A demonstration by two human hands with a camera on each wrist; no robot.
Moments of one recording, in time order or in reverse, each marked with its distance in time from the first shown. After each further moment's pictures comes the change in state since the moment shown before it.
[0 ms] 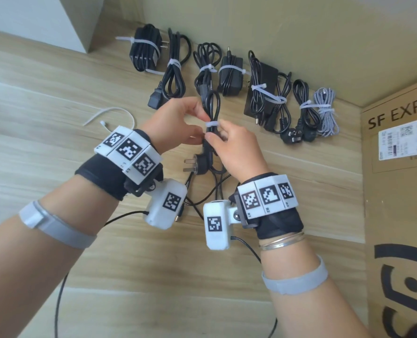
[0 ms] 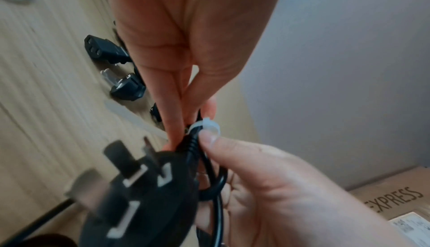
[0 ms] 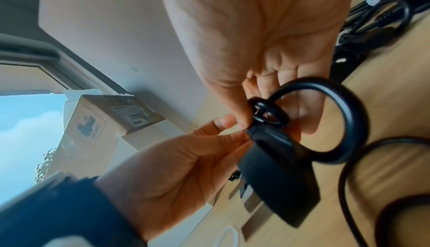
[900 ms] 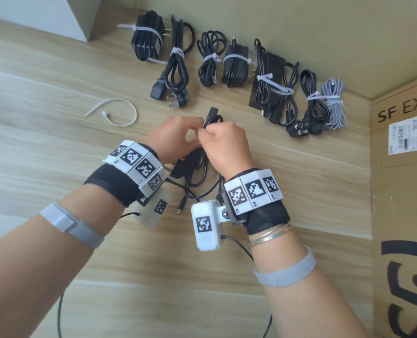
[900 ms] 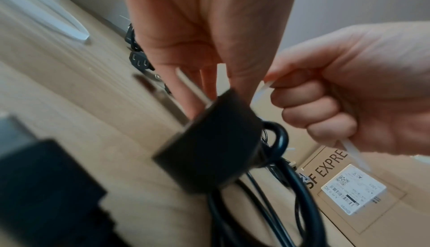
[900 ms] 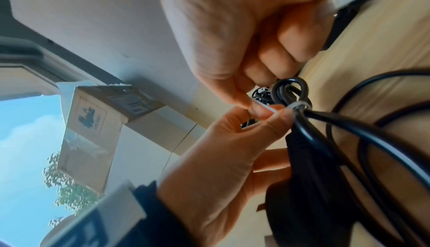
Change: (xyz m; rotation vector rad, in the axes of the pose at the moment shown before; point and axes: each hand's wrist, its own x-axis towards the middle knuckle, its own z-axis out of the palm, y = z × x) left_hand -0.010 -0.038 0.009 0.513 -0.044 0.076; right_hand 0.000 -0.007 0.025 -0.017 0.032 0.035
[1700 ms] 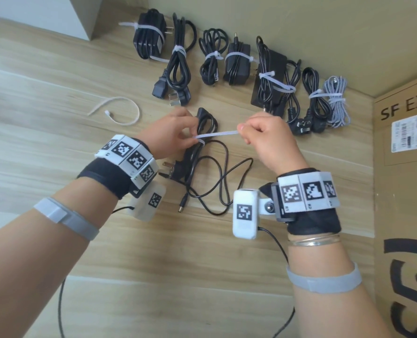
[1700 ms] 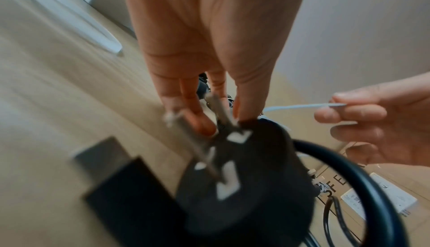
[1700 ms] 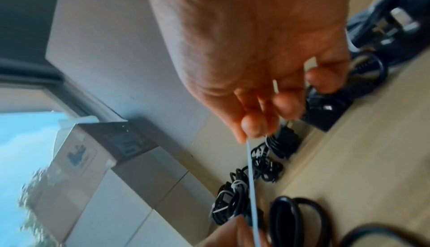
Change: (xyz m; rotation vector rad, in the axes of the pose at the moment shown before) left_hand 0.005 -0.029 -0.002 -0.019 -0.043 0.139; right_hand -0.005 0.032 -0.057 0.013 0.003 -0.071
